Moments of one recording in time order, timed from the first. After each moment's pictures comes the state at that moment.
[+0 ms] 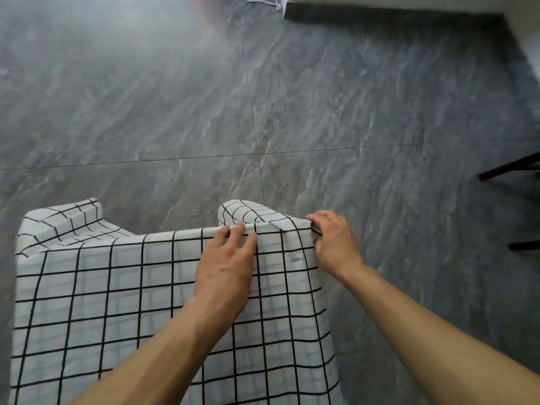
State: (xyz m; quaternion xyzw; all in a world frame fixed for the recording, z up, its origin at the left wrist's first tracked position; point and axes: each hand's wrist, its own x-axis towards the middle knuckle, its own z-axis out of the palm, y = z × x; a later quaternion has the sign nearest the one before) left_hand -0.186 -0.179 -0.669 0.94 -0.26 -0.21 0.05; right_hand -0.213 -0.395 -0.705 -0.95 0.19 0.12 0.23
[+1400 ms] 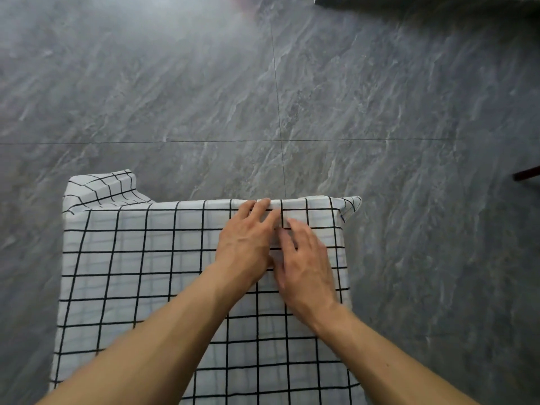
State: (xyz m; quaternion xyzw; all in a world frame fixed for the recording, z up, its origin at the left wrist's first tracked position) left_hand -0.188 -0.163 -0.678 0.94 -0.29 -0.18 0.10; right_hand -0.274 -0.278 -0.703 -0.98 0.05 0.07 0.15
